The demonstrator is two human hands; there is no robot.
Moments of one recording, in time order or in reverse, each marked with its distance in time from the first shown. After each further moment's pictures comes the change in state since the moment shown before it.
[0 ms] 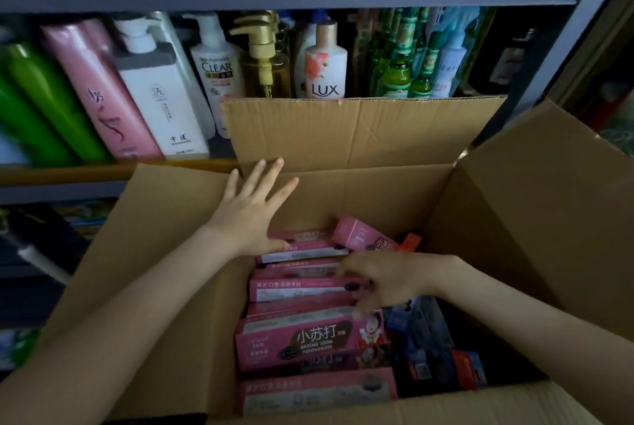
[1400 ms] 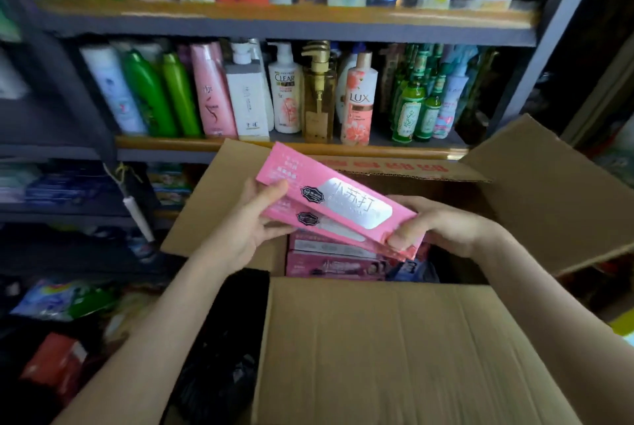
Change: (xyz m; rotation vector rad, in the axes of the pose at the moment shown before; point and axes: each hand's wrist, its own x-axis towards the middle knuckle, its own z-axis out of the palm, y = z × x) left_hand -0.196 0.056 -0.050 -1.976 0.377 -0.232; right_hand -0.124 -0.080 0.013 0.857 0.222 -0.182
